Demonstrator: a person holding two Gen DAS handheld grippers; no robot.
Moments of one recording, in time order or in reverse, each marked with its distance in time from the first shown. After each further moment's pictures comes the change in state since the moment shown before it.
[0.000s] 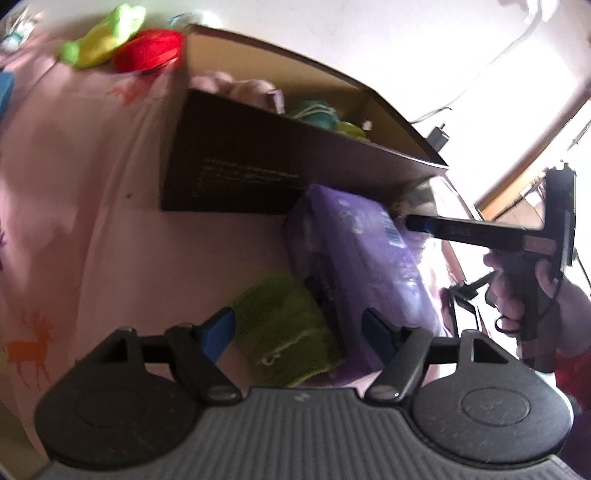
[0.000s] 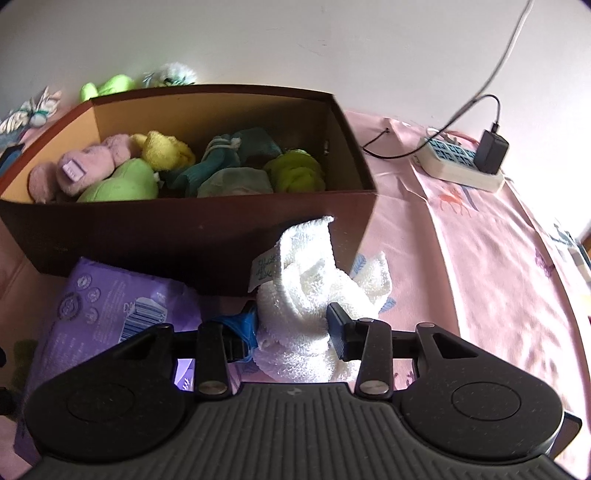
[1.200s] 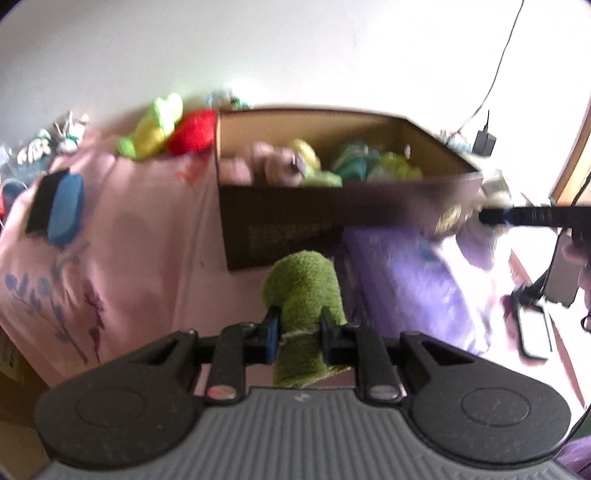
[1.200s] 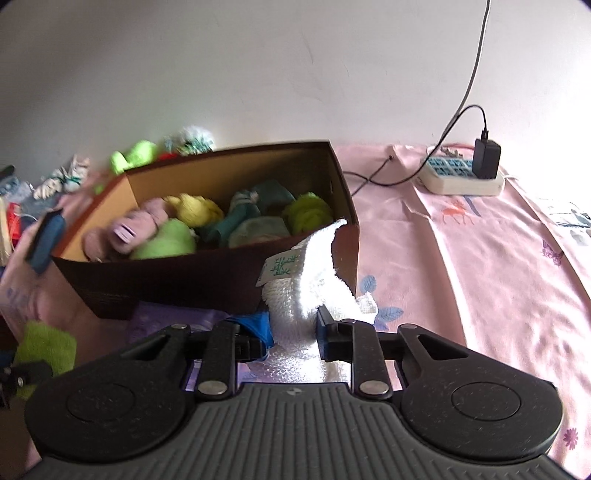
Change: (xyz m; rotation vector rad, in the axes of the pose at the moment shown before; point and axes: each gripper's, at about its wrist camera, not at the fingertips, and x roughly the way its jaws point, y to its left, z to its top) left arm -0.038 -0.065 0.001 0.200 -0.150 0.354; right arm -0.056 -0.026 -0.006 0.138 -0.155 0.168
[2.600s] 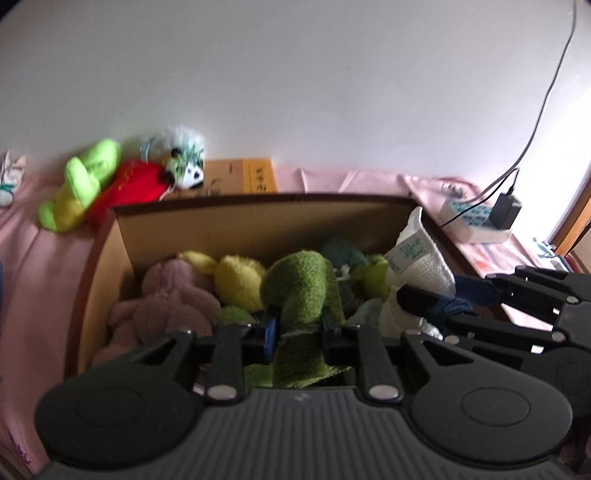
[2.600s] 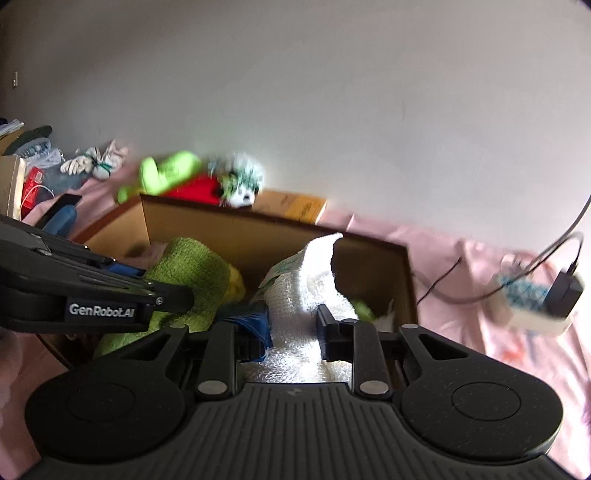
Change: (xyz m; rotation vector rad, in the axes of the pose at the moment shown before) left arm 0.147 -0.045 0.148 -0.047 -0.008 -0.034; right arm 0.101 0.021 0.076 -0.272 -0.036 0.132
